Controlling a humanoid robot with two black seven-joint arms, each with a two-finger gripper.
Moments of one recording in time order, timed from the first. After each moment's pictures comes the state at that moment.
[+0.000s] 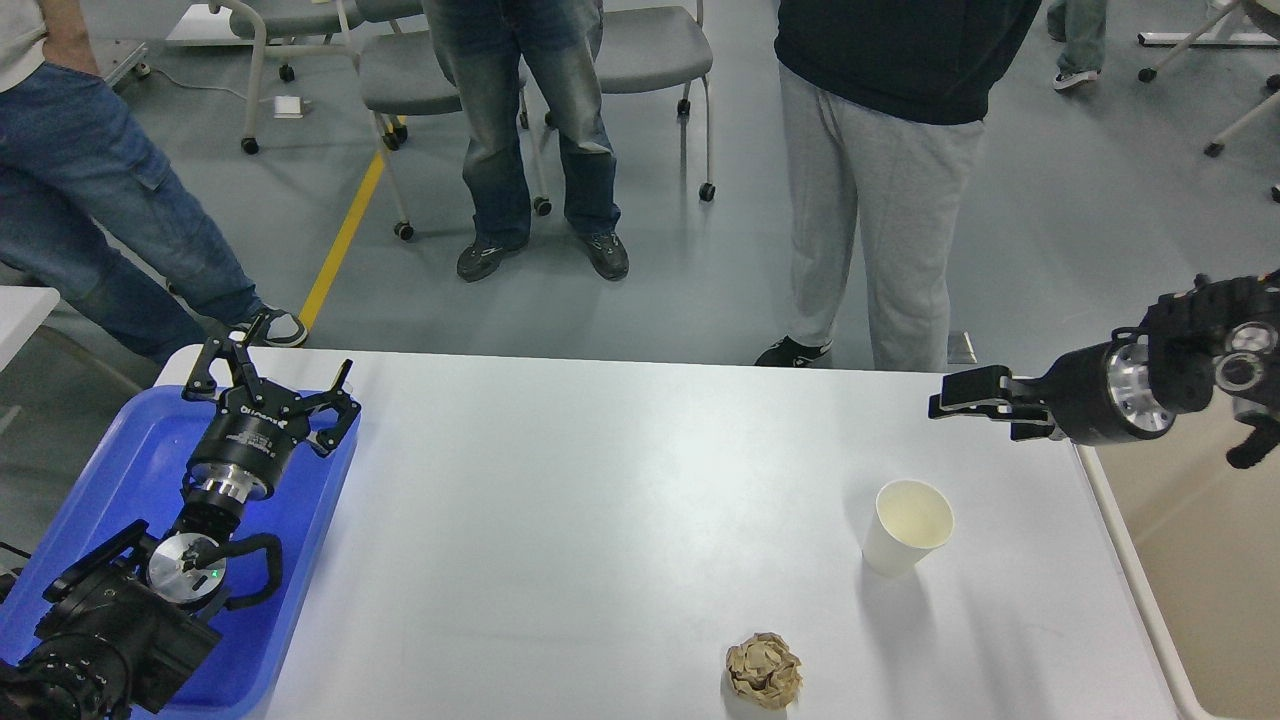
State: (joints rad) left arm -0.58 0.28 -0.93 -0.27 -0.13 -0.79 -0.32; right arm 1.38 -0.83 -0.31 1.29 -0.81 0.39 -0.09
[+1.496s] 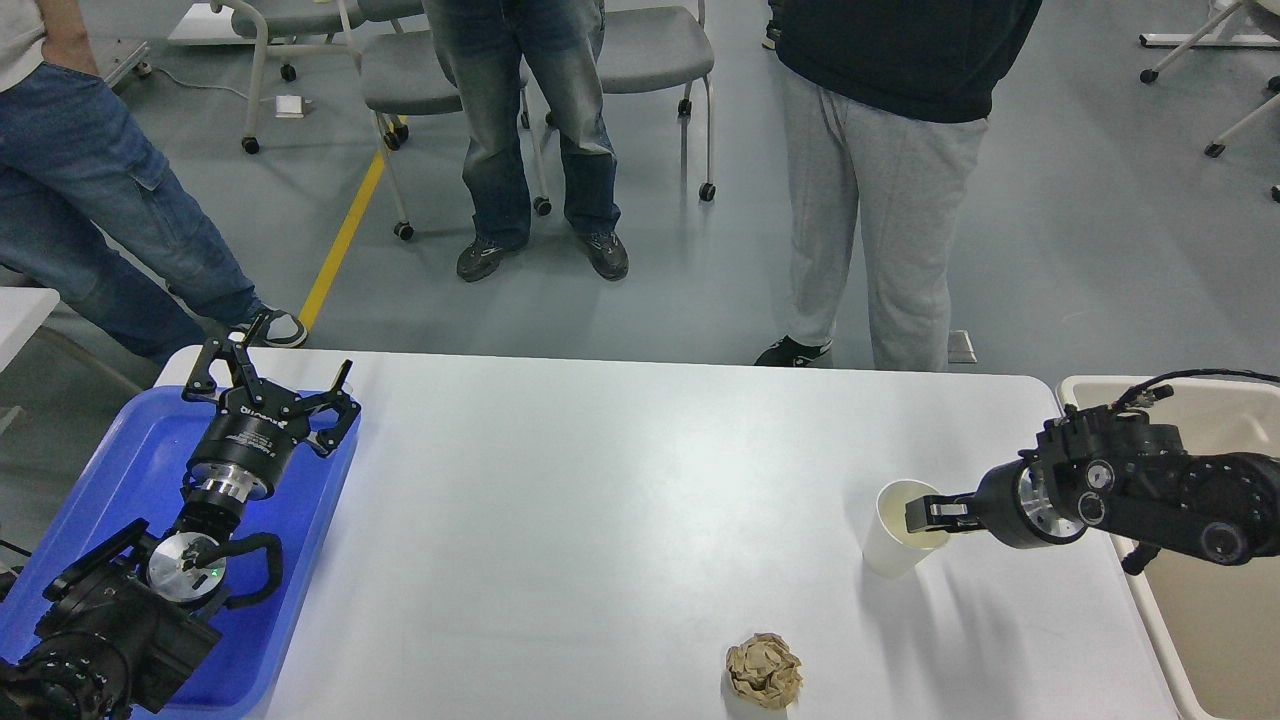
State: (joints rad) left arm -0.58 0.28 -0.93 -0.27 -0.13 -0.79 -0.32; right arm 1.14 -0.59 -0.38 1.05 -0.98 0.25 -0.02
